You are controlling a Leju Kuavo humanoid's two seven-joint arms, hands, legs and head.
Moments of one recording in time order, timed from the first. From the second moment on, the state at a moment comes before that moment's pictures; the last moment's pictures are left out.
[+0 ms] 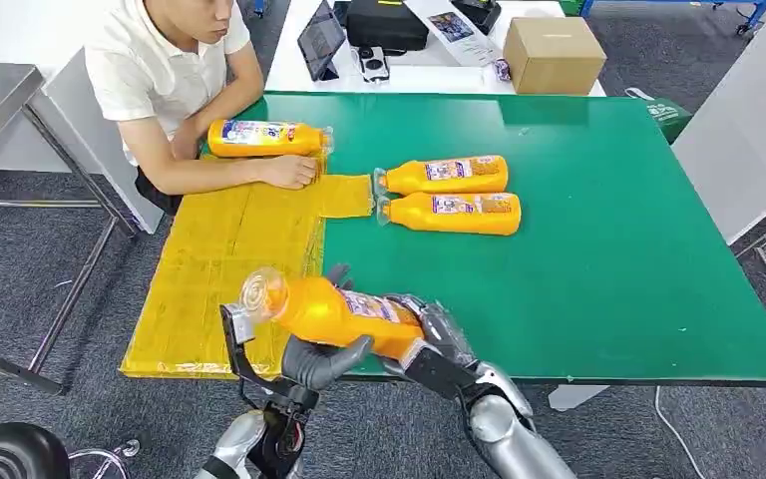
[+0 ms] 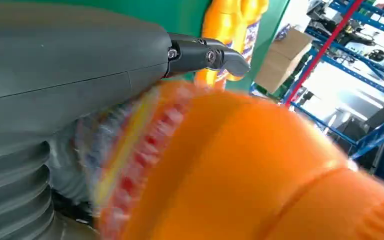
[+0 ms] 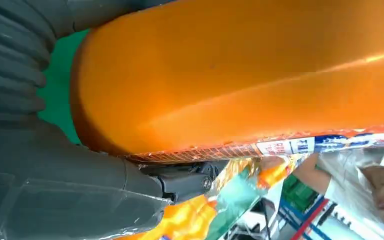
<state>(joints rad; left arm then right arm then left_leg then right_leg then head) -0.14 -0.22 -0.50 -1.22 0.55 -0.05 -0.34 -0.19 0.01 0.44 -1.13 0.46 -0.09 -0.56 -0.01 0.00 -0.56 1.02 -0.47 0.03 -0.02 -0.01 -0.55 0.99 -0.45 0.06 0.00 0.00</state>
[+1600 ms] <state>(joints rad) -0.12 -0.17 -0.28 -1.36 0.05 0.37 -0.50 -0.06 0.07 0.54 -1.17 0.55 -0.47 -0.63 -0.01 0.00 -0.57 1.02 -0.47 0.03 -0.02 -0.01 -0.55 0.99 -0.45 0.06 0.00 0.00</state>
